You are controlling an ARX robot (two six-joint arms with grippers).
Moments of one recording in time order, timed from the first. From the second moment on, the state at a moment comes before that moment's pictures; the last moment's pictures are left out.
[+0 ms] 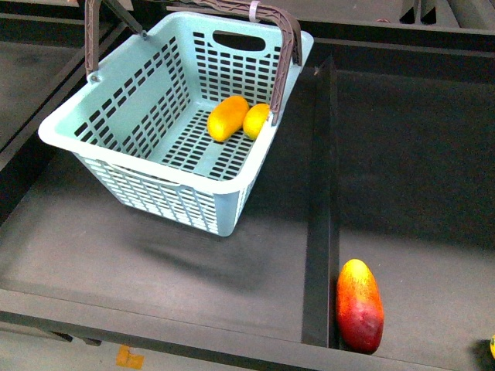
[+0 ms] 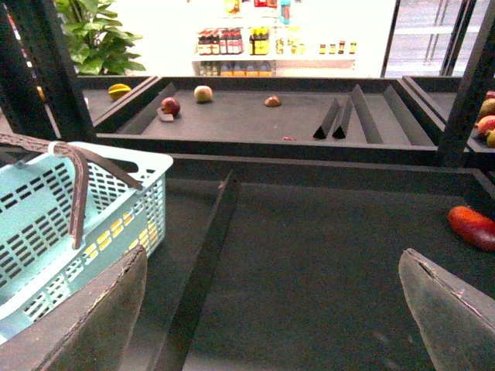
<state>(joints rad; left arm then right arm) 0.00 0.55 0.02 0.54 0.00 -0.01 0.00 0.01 0.02 0.00 0.00 0.00</state>
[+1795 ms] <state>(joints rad) 0.00 0.01 0.02 0.00 0.00 -0.01 0.00 0.01 0.02 0.00 0.00 0.00</state>
